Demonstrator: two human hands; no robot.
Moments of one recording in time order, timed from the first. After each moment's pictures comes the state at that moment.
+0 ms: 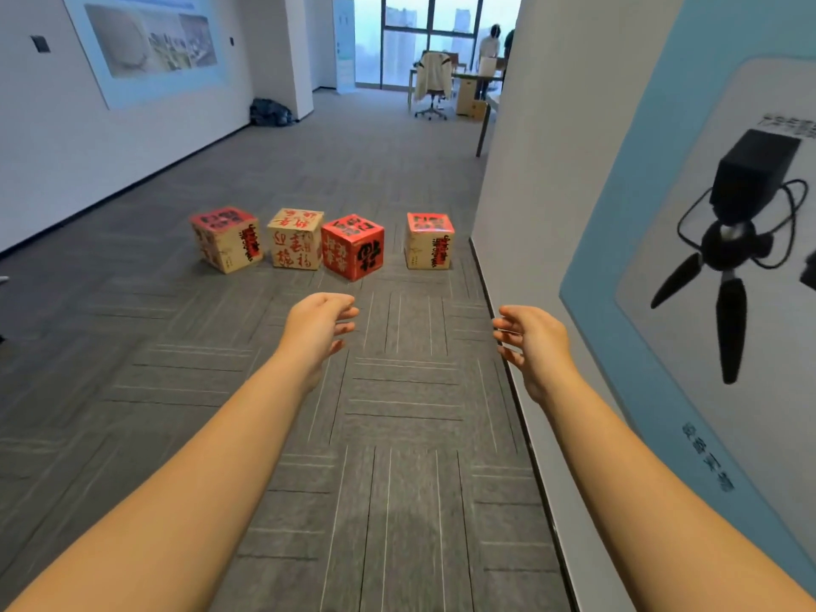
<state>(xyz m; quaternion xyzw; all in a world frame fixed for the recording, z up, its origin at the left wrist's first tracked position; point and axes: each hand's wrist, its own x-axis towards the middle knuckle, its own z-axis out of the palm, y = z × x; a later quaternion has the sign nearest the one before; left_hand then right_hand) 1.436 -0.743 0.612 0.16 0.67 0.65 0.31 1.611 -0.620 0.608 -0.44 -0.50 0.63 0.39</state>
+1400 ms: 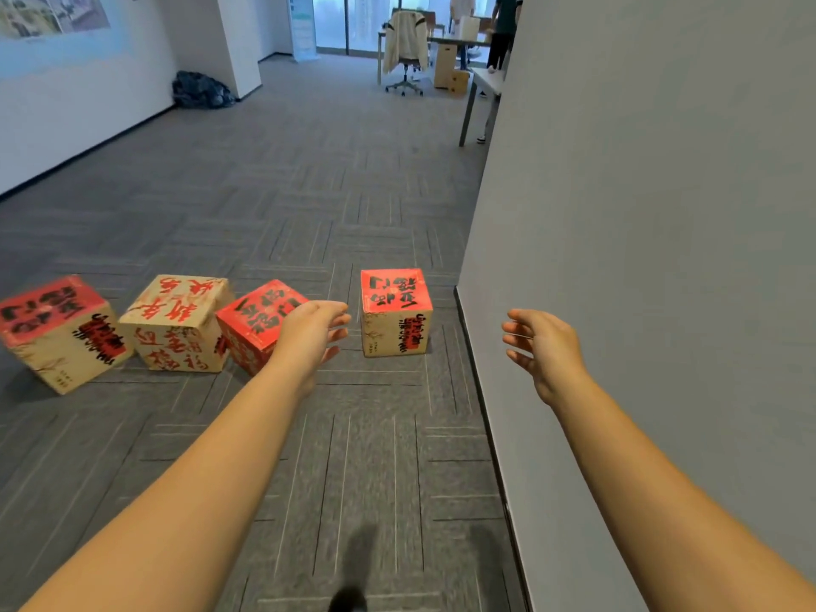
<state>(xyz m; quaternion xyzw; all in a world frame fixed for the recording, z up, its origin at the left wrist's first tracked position) 0.984 0.135 0.576 0.15 0.67 0.64 0.35 1.178 0.247 0.591 -0.51 -0.47 0.62 0.38</state>
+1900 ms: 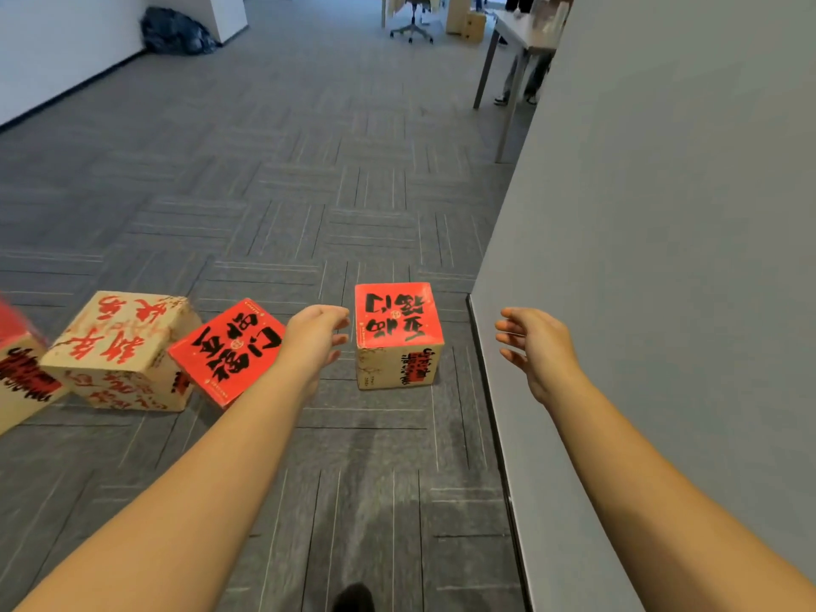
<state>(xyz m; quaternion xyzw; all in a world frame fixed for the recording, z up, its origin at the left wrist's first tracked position) 0.786 0.425 0.513 0.11 0.70 0.60 0.37 0.972 0.539 0.537 -0.54 -0.47 0.62 0.33</state>
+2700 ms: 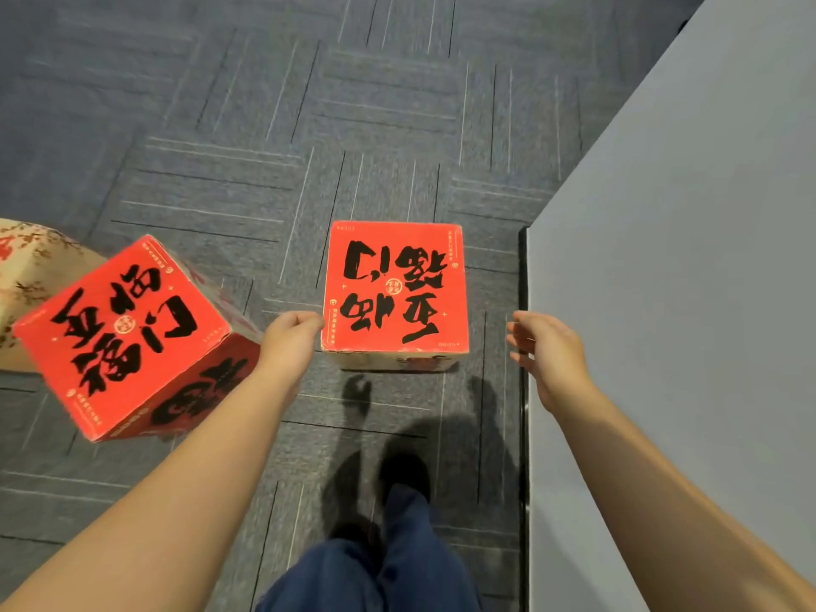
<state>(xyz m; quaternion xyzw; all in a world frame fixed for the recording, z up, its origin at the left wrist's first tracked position) 0.611 0.754 0.192 -0.03 0.81 0.45 0.37 0.805 0.913 0.220 -0.62 -0.44 0.63 0.17</state>
